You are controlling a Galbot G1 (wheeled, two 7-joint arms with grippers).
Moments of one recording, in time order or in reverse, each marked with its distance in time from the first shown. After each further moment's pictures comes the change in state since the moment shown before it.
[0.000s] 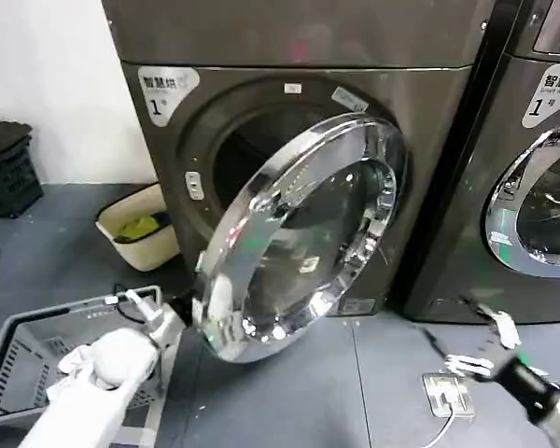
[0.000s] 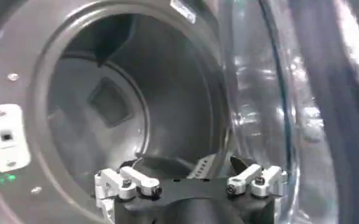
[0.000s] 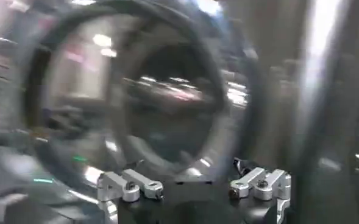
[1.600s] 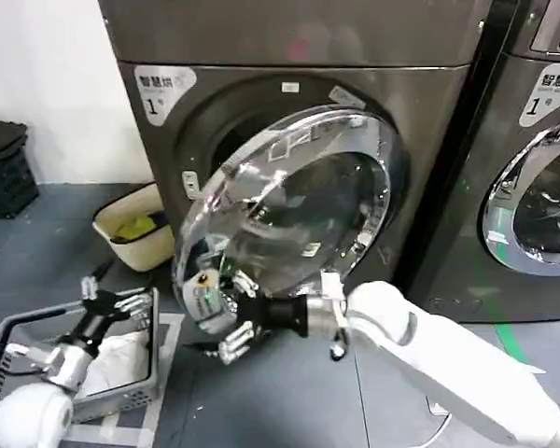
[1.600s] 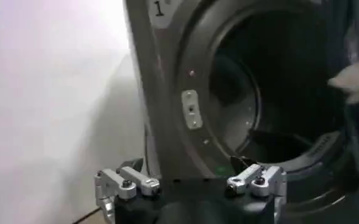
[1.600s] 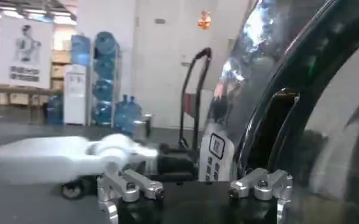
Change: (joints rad) left arm 0.355 -0.100 -0.515 -0.141 0.056 0.042 -0.103; right arm 1.511 -0.197 -1.506 -0.151 0.188 -0.259 -0.243
